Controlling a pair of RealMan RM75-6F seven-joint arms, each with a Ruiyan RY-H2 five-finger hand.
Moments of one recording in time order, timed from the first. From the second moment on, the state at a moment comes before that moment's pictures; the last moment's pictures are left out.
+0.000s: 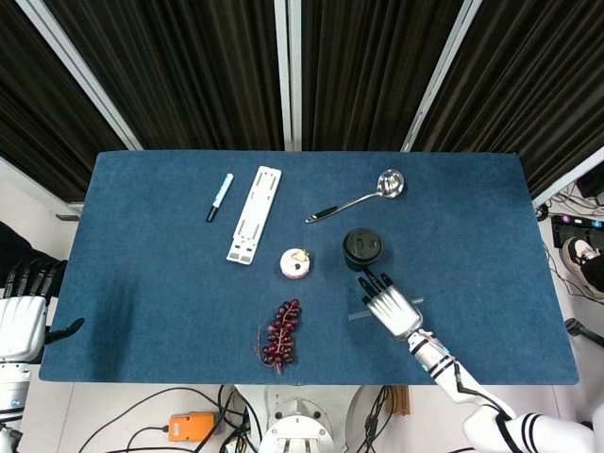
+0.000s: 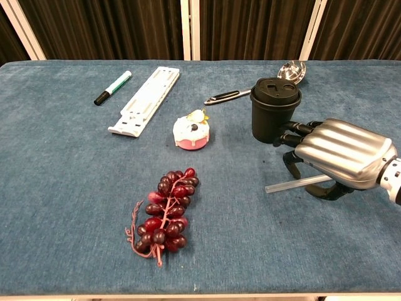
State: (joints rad) left arm -0.06 -1.24 -0.05 -1.44 1.48 1.53 0.04; right arm 0.48 -1.58 0.03 -1.43 -1.56 1.00 -0.66
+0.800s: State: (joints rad) left arm -0.06 -1.23 -0.06 -1.46 1.49 1.54 0.05; right arm 0.45 -1.39 0.02 -1.71 -1.65 1.19 -0.23
